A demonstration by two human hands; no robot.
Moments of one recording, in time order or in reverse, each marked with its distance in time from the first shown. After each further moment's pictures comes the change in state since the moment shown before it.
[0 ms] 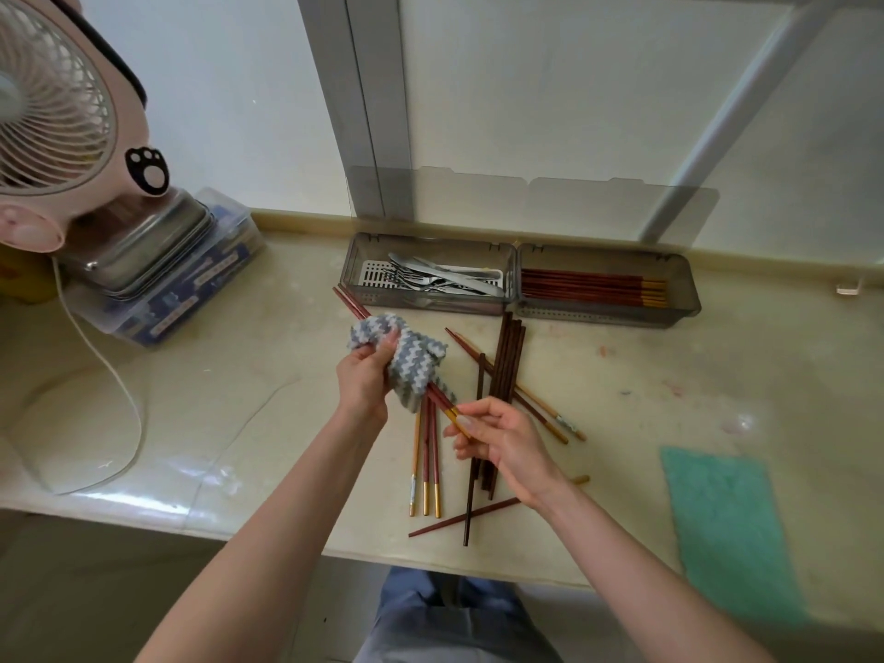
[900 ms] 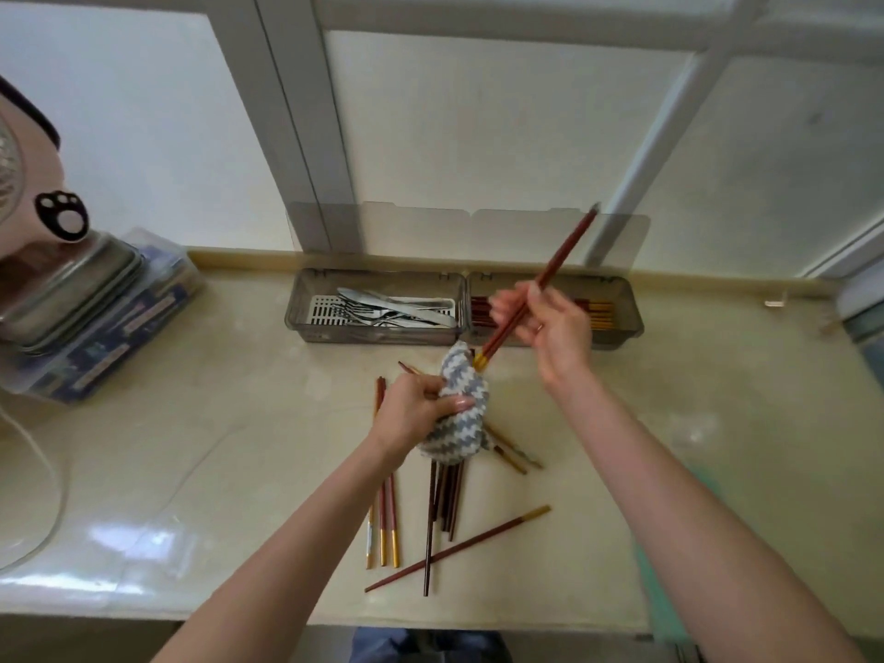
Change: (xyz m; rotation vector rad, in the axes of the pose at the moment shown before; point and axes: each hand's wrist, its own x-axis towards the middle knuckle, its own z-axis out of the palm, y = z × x) left_hand -0.024 -0.018 0.069 0.881 -0.502 0.125; right_hand 0.056 -0.133 -0.063 0.228 0.374 -0.406
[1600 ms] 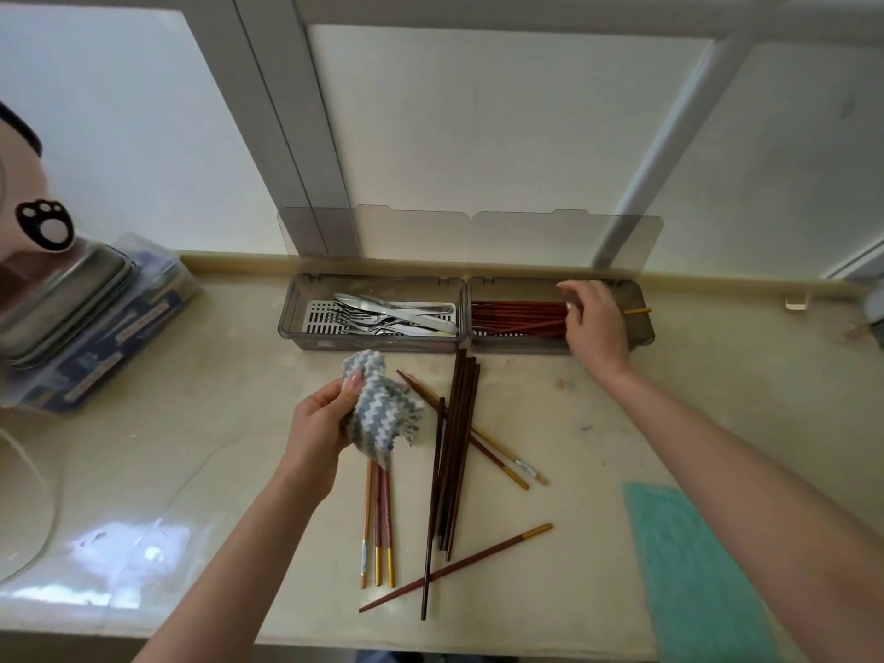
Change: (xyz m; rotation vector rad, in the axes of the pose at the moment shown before) left_hand -0.010 -0.016 -0.049 -0.538 0.297 -0.083; right_hand 0.090 0.017 -0.083 -1.367 0.063 -0.533
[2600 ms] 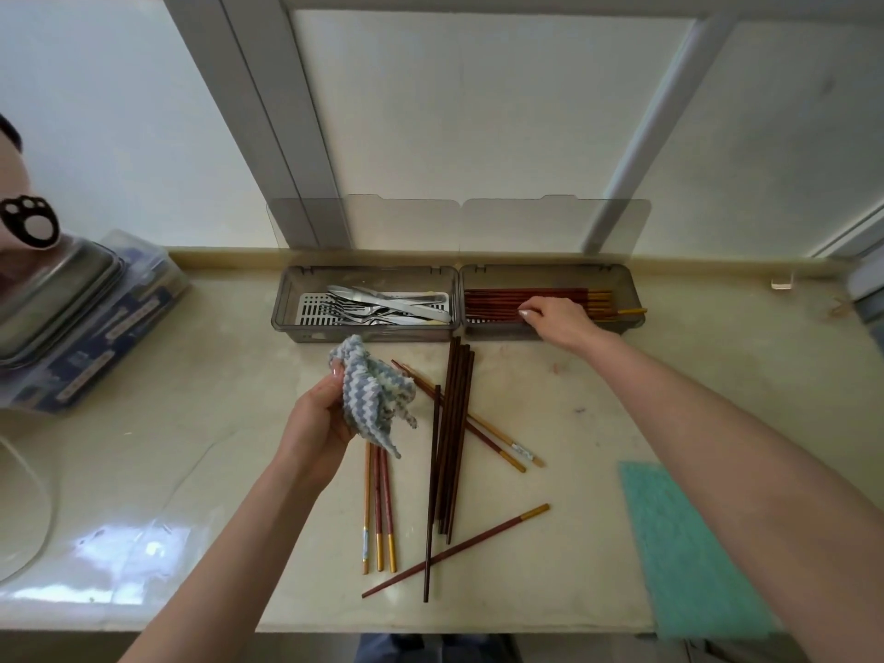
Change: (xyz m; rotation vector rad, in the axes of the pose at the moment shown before) left_hand -0.003 0.001 0.001 -0.183 -0.079 -0.089; right_hand 0.012 -0.010 0.016 -0.183 -0.569 0.133
